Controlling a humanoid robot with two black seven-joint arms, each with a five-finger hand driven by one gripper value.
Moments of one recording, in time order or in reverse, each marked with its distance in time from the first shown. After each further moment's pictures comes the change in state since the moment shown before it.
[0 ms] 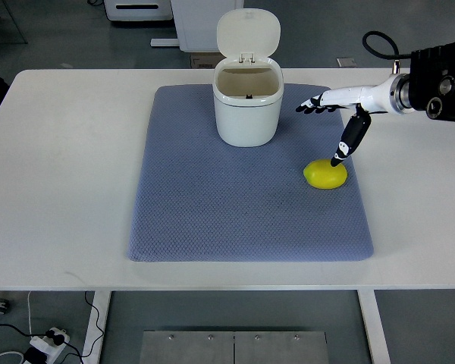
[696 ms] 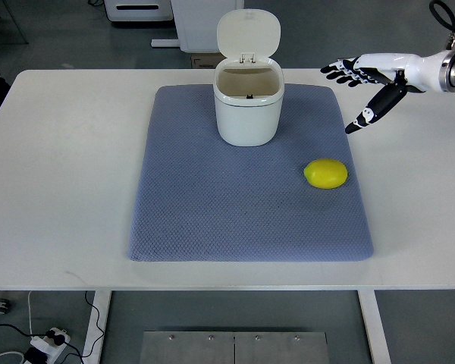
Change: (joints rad) left arm 0.000 0.000 0.000 0.000 0.000 0.000 0.000; right arm -0.127 -0.229 0.301 -0.104 -0.007 0.156 0.045
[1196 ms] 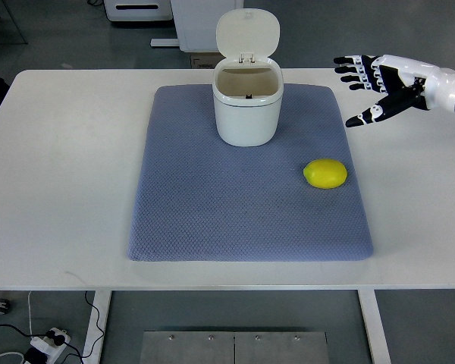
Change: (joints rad) left arm 0.000 0.000 0.000 0.000 0.000 0.000 0.000; right arm -0.287 -0.138 0.355 -0.016 0.078 0.038 0.057
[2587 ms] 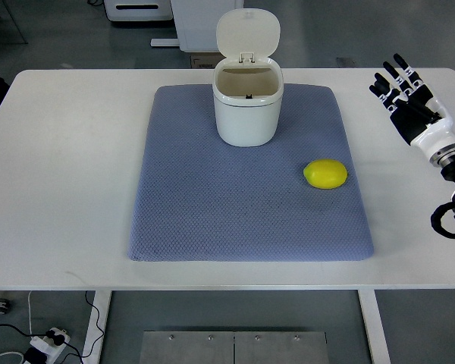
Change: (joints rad) left arm 0.000 0.000 0.000 0.000 0.000 0.000 0.000; right arm -0.834 0.339 1.279 -0.183 0.043 0.001 -0.086
